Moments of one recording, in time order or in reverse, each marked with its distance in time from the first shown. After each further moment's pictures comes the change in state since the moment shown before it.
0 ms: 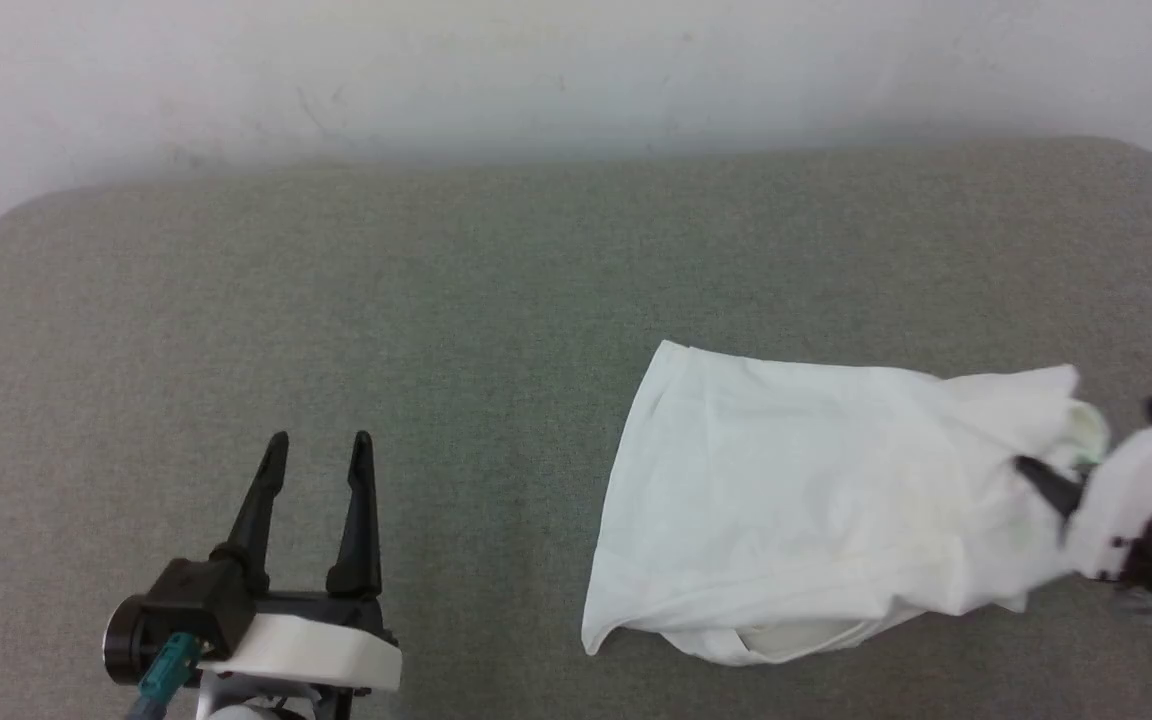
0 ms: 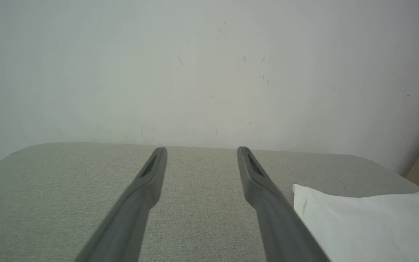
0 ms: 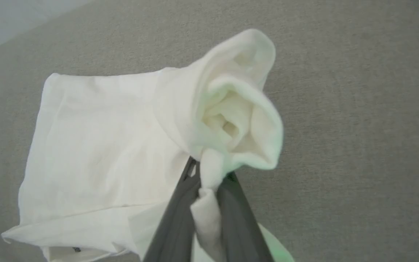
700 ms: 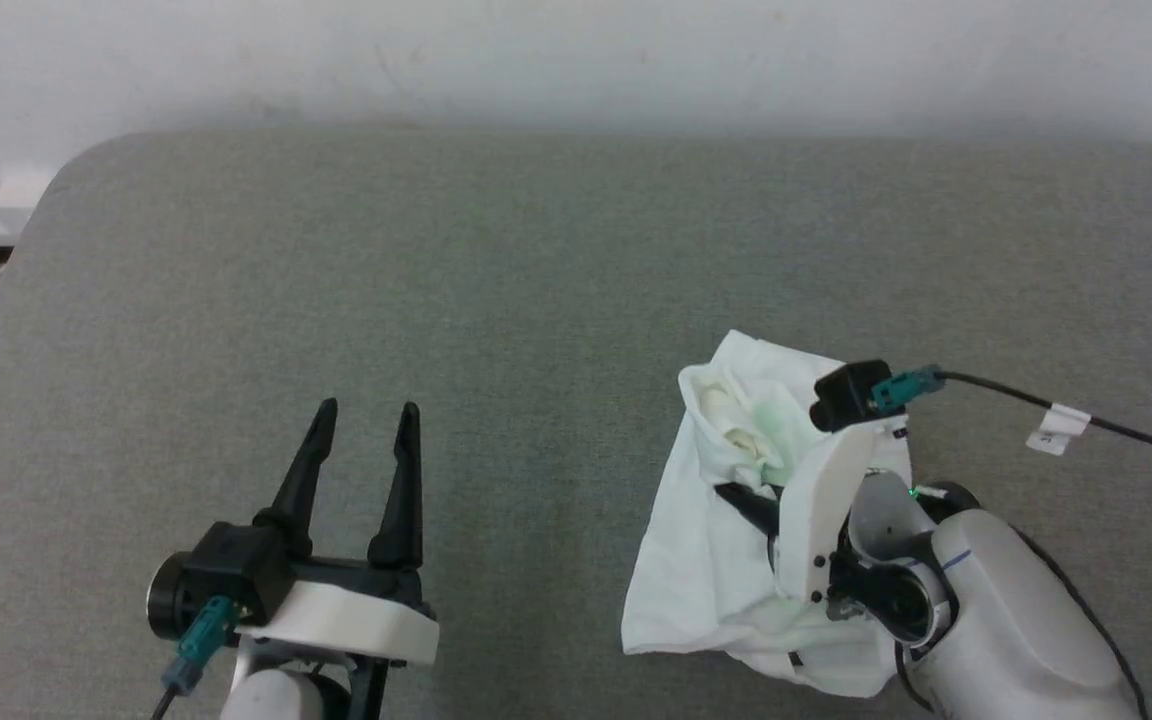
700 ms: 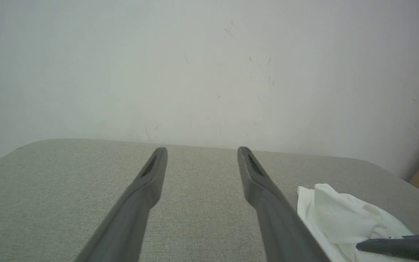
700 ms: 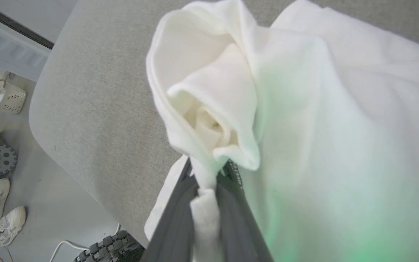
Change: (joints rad) left arm -0.062 0.000 -0.063 0.033 -0.018 -0.010 0.000; right arm -0.116 0.292 0.314 0.036 -0.038 0.000 0.002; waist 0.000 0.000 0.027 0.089
